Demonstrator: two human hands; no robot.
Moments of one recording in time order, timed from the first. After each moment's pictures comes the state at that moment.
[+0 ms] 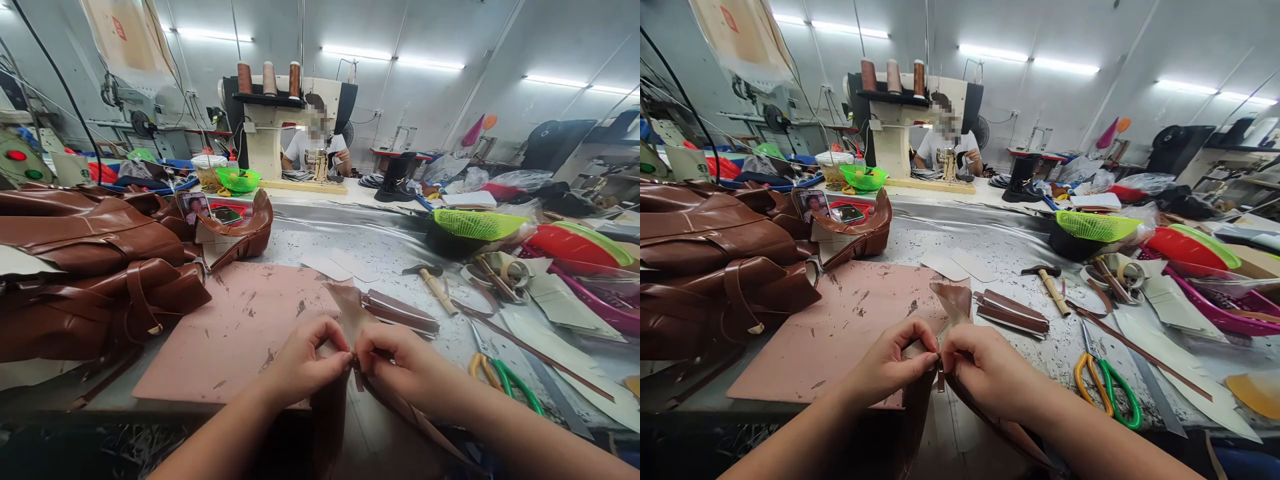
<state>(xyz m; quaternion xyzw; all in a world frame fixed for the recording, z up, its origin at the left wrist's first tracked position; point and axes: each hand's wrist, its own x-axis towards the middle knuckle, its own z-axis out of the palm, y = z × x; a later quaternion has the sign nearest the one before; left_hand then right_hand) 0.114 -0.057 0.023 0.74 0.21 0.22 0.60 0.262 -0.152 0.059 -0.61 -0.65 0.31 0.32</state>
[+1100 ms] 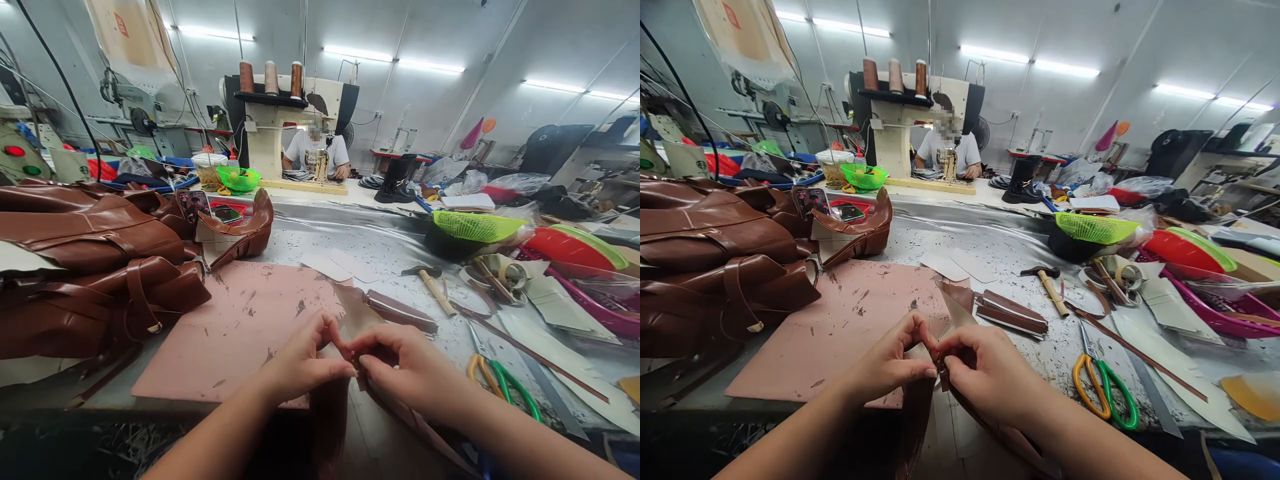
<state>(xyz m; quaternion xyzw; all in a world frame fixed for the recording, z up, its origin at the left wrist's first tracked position) 0.113 -0.054 0.021 0.65 0.16 0.17 0.72 0.255 -0.154 0.064 -0.67 -0.61 0.28 0.31</state>
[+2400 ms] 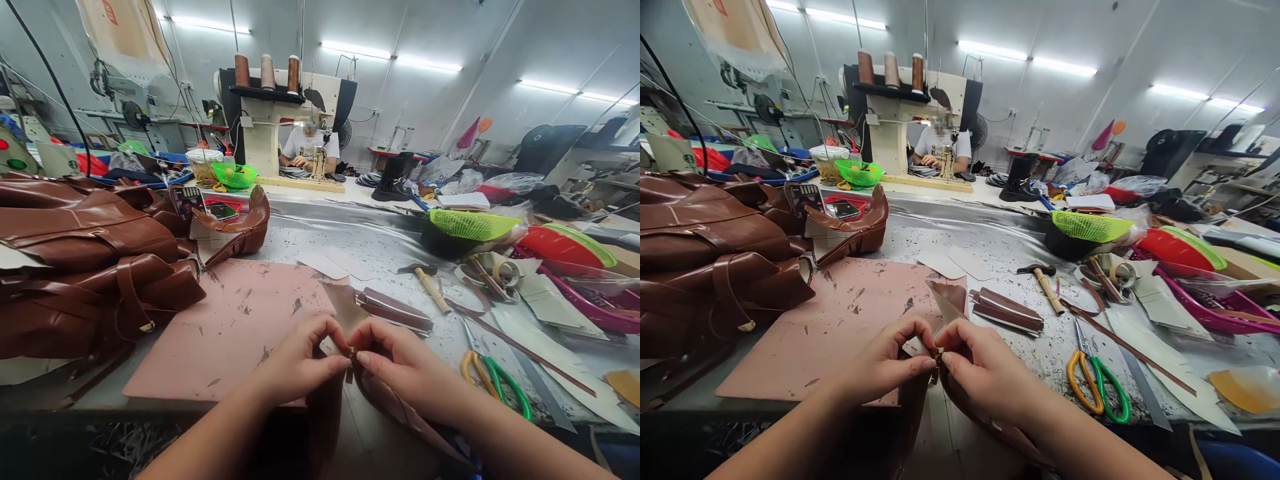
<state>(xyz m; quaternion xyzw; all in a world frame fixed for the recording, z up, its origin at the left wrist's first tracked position) 0.112 -0.055 0.023 0.72 0.18 0.17 0.65 0.259 -0.157 0.060 -0.63 -0.57 0.38 0.36</state>
